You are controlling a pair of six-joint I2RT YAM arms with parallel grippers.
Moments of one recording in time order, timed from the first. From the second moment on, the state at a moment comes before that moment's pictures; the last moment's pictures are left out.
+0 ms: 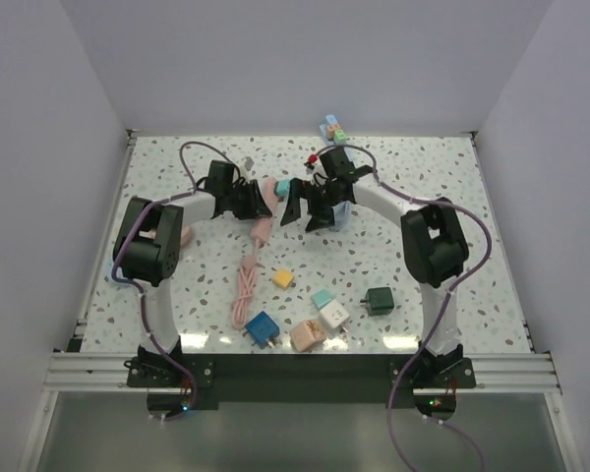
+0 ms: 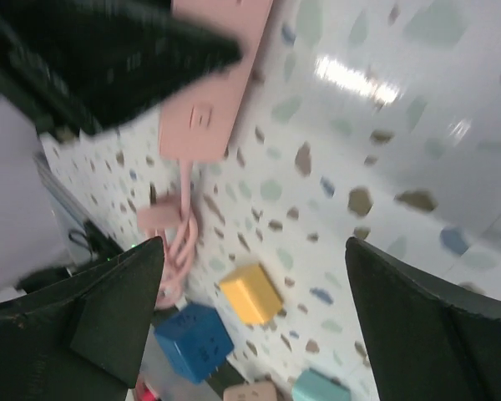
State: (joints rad) left arm -0.24 2.02 1.24 -0.05 0.45 -0.42; right arm 0.49 2.07 1.59 -0.57 -0.58 0.49
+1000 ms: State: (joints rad) left arm -0.28 1.98 1.21 -0.09 0.40 -0.43; right arm 0.44 2.44 1.87 -0.11 -0.44 0.93
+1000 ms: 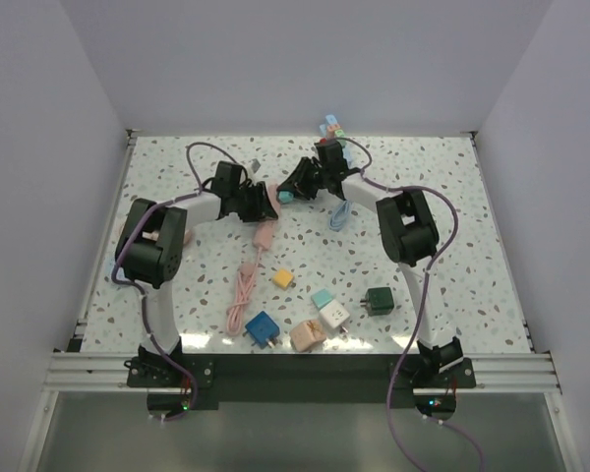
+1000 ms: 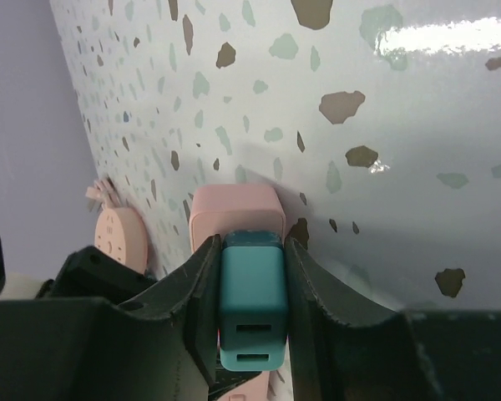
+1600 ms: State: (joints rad) left arm -0.28 2.13 1.37 -0.07 0.48 -0.47; right arm 0.41 2.35 1.72 -0.05 -0.45 0.93
